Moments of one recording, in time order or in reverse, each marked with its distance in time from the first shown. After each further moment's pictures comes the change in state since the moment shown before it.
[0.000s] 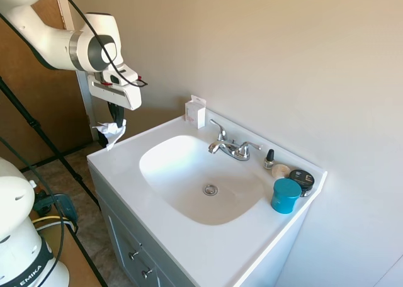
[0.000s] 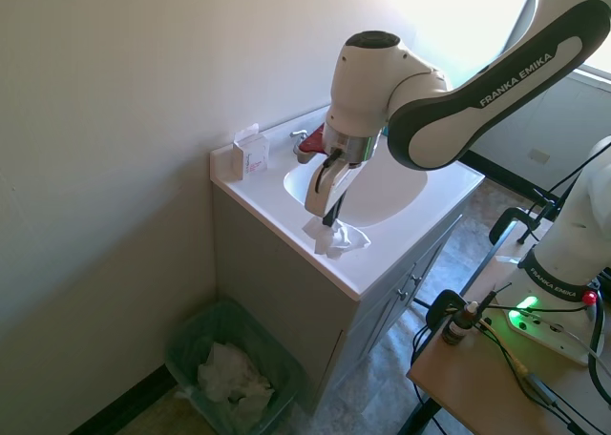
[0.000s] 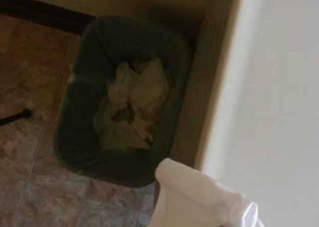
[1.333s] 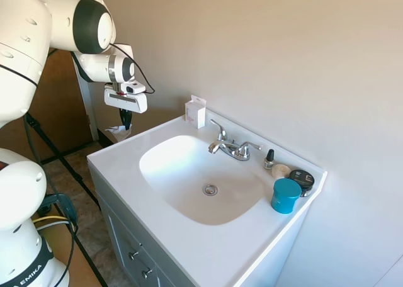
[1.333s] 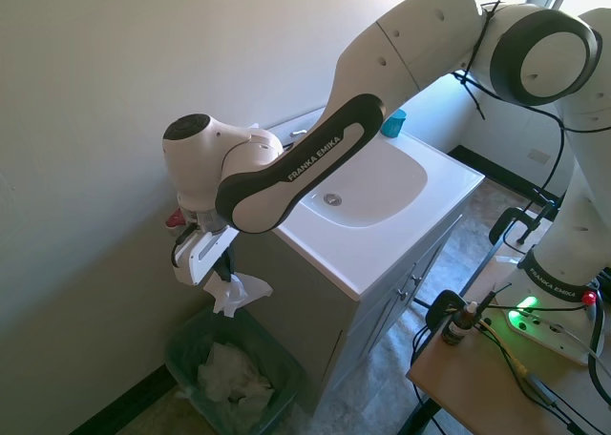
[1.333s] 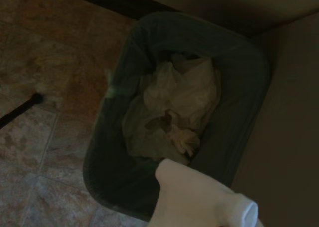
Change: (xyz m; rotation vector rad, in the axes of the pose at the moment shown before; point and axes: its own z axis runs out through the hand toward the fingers) arm 0.020 -0.190 0.146 -0.136 -0.111 -0.074
